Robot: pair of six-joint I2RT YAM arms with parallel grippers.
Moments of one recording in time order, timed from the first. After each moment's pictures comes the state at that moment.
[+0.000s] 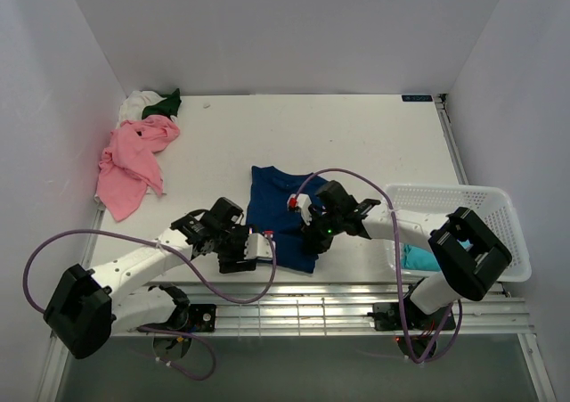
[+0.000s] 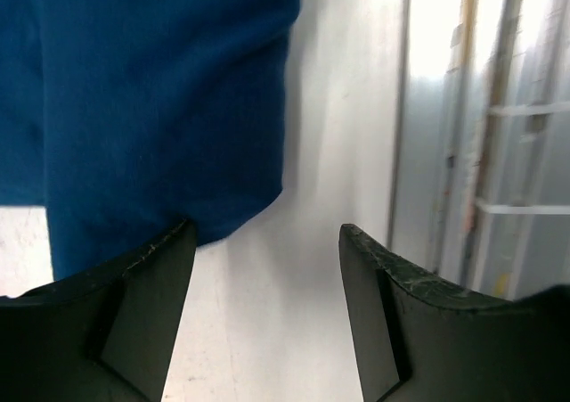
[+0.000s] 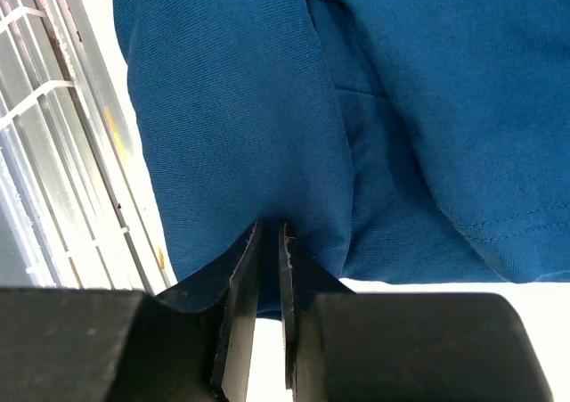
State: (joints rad) left arm -0.69 1.10 0.63 -0.66 0.39 0.88; right arm 0.79 1.51 0.75 -0.21 -0.55 -0.16
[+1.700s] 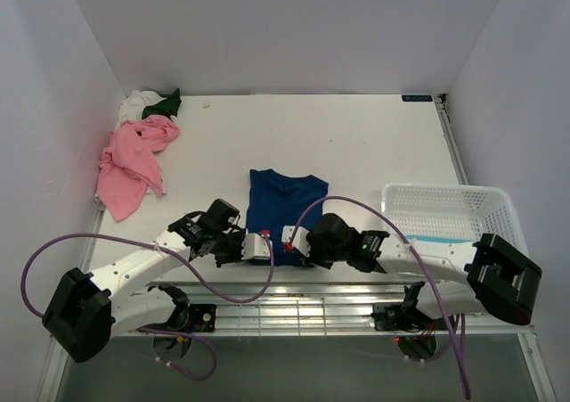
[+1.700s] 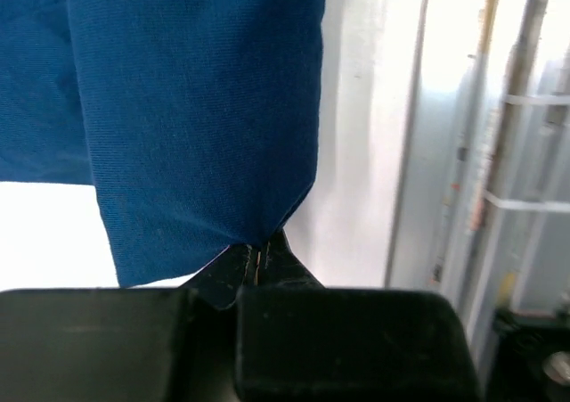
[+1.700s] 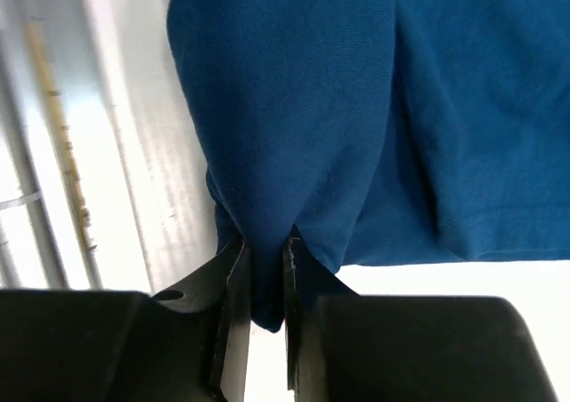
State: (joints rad) left arm -0.68 1.08 0.57 -0.61 0.33 0.87; right arm 1.08 1.28 0.56 -0.08 -0.12 -0.40
